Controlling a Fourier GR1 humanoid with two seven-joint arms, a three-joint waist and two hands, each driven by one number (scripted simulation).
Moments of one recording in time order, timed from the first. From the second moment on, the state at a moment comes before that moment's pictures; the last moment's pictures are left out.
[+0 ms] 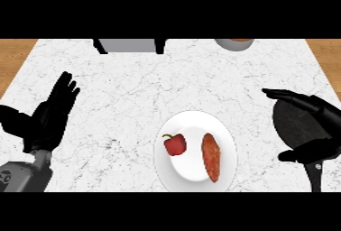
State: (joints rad) left arm -0.17 0.47 -0.21 -1.55 0.44 0.34 0.11; right arm -0.24 -0.68 0.17 -1.46 0.08 0.30 -0.49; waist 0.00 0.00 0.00
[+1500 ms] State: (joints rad) left arm -0.16 0.42 -0.12 -1.57 0.36 0.27 0.16; right arm -0.39 -0.61 0.59 -1.78 0.71 0.64 0.07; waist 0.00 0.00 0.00
